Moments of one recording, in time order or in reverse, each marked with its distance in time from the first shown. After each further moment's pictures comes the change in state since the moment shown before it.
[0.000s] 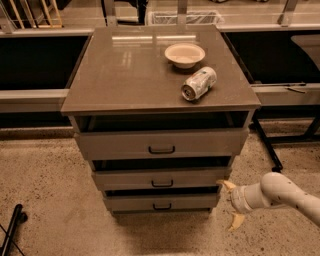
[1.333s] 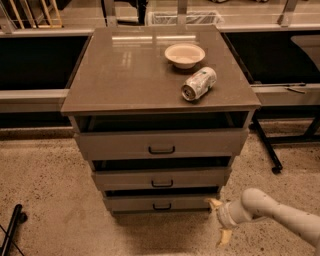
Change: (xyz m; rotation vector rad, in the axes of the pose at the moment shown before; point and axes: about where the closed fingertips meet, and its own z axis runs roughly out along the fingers) arm 0.026 0.057 0.095 -0.129 -0.009 -0.033
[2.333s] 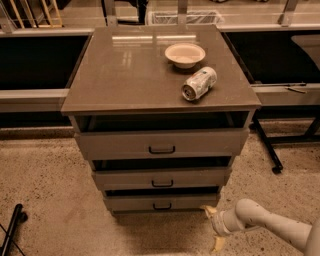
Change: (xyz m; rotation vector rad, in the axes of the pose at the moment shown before) arm 0.012 0.012 0.053 0.032 -0.018 0.038
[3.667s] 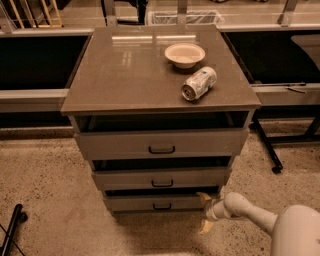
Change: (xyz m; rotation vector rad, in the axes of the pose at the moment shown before) arm 0.042 -0.086 0.062 0.168 0.033 0.081
